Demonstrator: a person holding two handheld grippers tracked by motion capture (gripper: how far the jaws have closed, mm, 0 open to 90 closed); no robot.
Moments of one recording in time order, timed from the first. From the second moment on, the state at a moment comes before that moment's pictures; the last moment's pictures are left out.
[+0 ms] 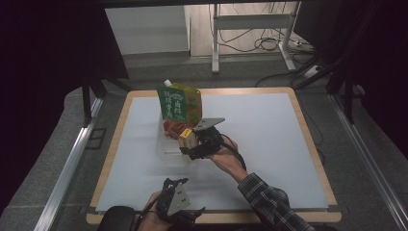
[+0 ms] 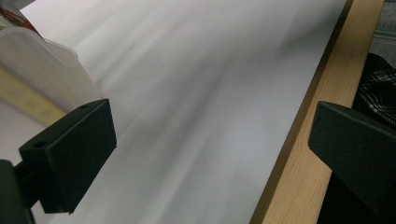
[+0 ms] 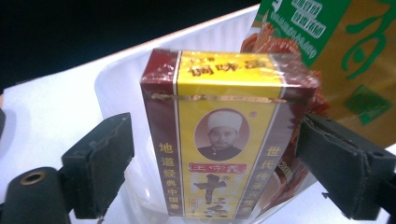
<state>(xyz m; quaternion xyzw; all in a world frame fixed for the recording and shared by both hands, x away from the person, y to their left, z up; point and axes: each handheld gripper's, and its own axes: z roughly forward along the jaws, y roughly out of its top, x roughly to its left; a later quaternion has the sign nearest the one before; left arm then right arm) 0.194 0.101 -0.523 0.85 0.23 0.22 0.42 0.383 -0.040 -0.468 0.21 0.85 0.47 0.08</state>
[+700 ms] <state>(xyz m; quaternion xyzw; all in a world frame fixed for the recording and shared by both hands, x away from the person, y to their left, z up) 0.195 0.103 -0.522 0.85 0.24 0.22 0.42 0.372 -0.062 -0.455 0.20 0.86 0.47 0.09</state>
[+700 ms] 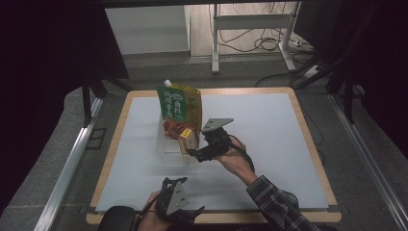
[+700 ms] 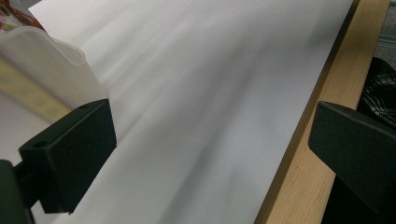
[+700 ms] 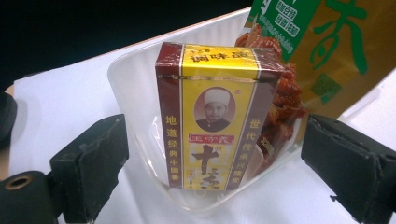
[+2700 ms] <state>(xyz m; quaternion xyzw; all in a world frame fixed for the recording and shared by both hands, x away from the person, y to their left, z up) 0.198 0.106 -0.522 0.85 0.25 0.22 0.42 0.349 -0.169 -0.467 0.26 0.85 0.43 0.14</state>
